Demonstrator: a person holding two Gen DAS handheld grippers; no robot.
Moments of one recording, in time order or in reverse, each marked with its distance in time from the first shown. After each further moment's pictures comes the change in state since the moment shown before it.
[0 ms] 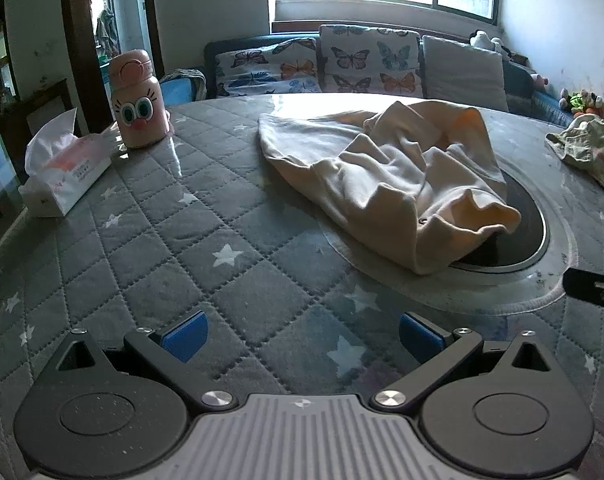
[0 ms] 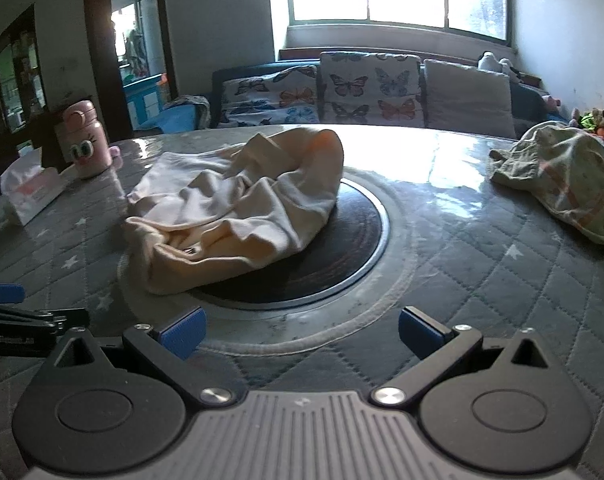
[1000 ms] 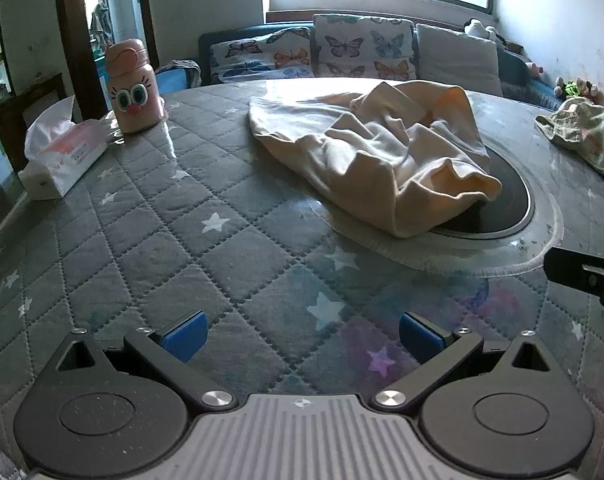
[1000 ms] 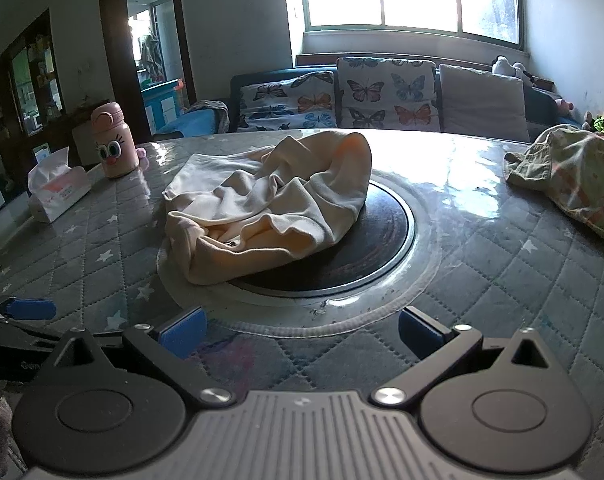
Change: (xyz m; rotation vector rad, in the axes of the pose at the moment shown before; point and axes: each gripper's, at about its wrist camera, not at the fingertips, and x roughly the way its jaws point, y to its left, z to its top) left arm -0.029 0.008 0.003 0.007 0.032 -0.026; right arm -0.010 0.053 -0.007 0.057 -0.025 -0.047
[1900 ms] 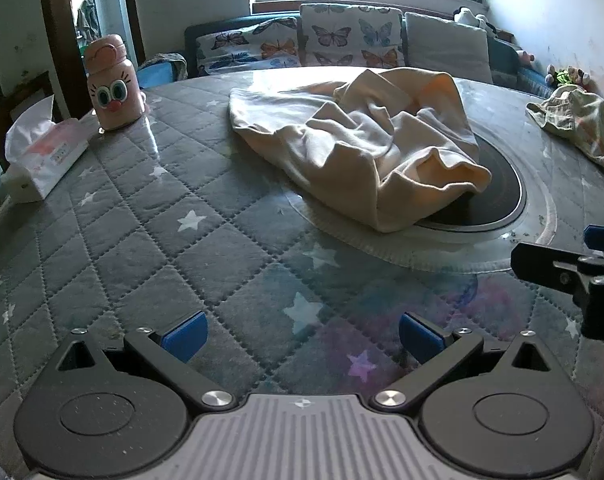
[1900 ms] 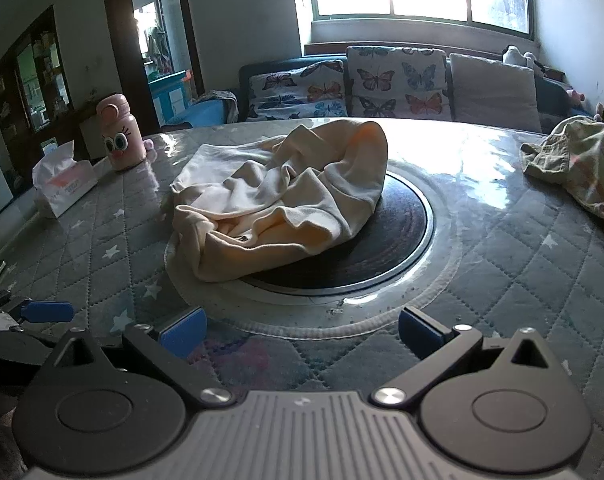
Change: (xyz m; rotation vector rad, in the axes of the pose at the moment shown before) left arm 0.011 -0.010 0.005 0.020 0.036 -0.029; right arm 0.010 0.005 0.002 -0.003 0.036 0.062
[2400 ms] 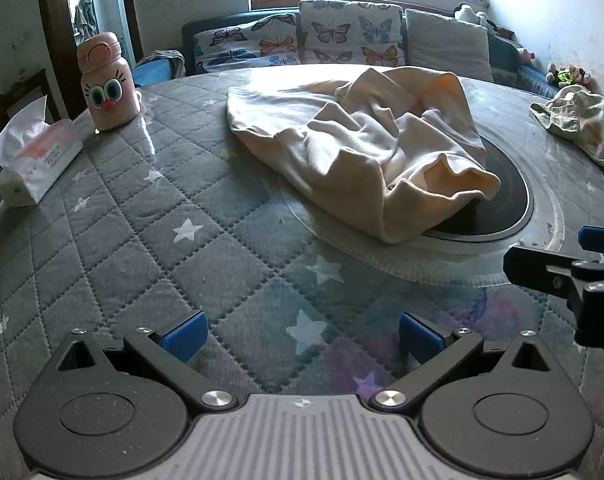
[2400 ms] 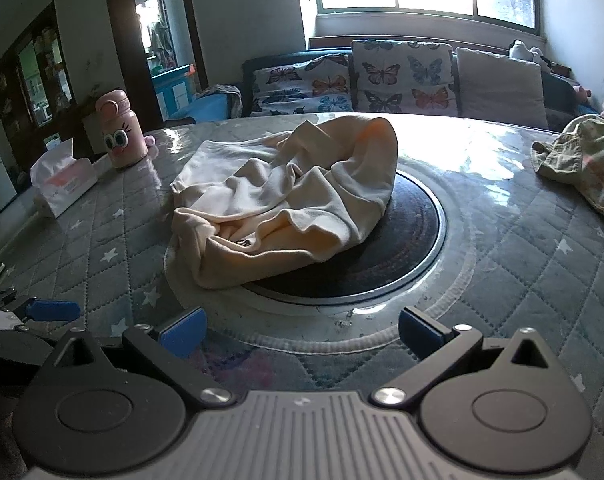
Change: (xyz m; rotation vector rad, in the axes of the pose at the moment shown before) left arm 0.011 0.003 0.011 0.001 0.010 -0.004; right arm 0.012 -0.016 0.010 -0.031 0.029 0.045
